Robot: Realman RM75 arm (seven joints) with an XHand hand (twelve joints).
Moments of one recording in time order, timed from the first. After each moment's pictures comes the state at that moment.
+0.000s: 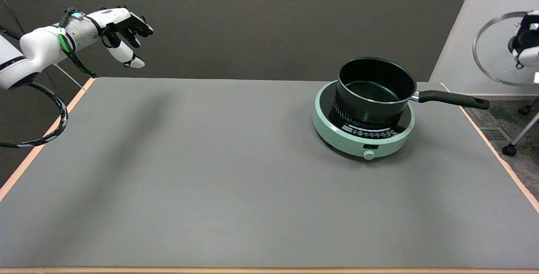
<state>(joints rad) 0.00 -0.36 -1.42 0.89 1.00 0.23 0.20</state>
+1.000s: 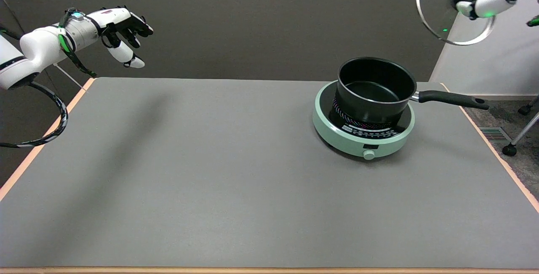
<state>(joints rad) 0.08 -0.29 -1.24 1.32 1.31 -0.25 0.33</state>
